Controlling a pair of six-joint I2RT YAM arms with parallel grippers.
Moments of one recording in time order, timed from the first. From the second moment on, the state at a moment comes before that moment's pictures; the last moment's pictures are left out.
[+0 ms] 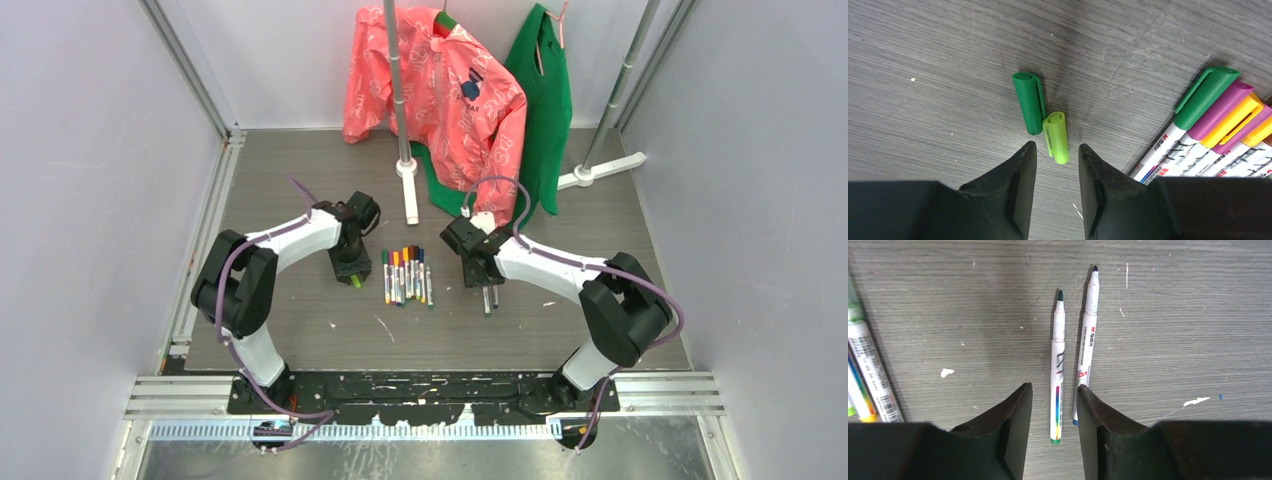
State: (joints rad) left arm -0.51 1.75 1.13 -0.81 -0.18 -0.86; right arm 0.73 1.58 0.97 -0.67 0.41 0.60
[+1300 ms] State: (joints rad) left arm -0.51 1.37 1.08 -0.80 -0.11 -0.89; right arm 0.89 1.79 1.21 -0.62 0.25 0.59
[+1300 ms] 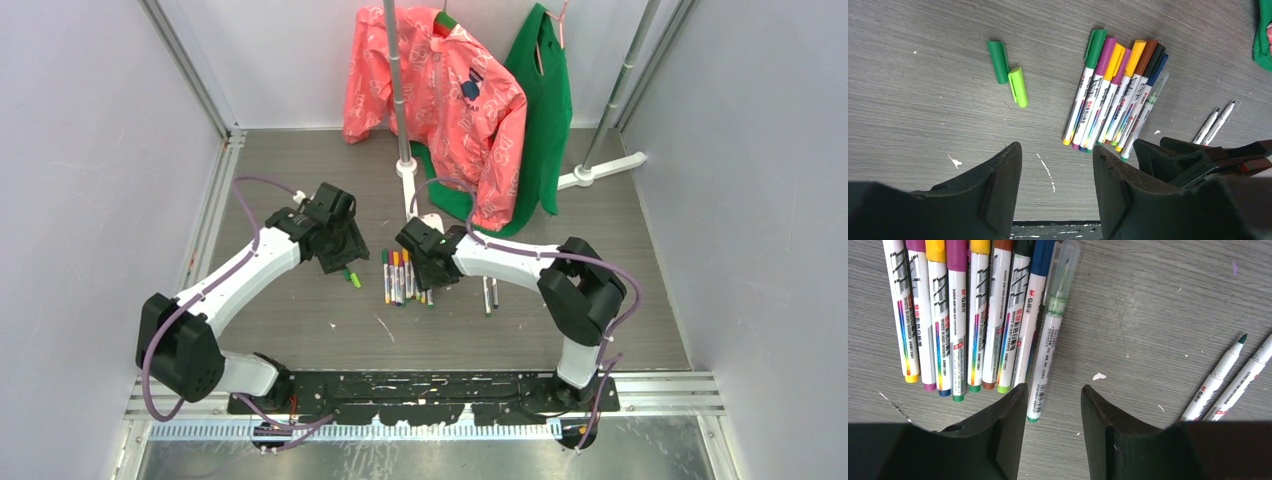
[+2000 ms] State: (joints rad) left arm -0.51 1.34 1.07 -0.79 -0.11 -0.89; right arm 0.90 1.81 1.19 -0.59 0.25 0.62
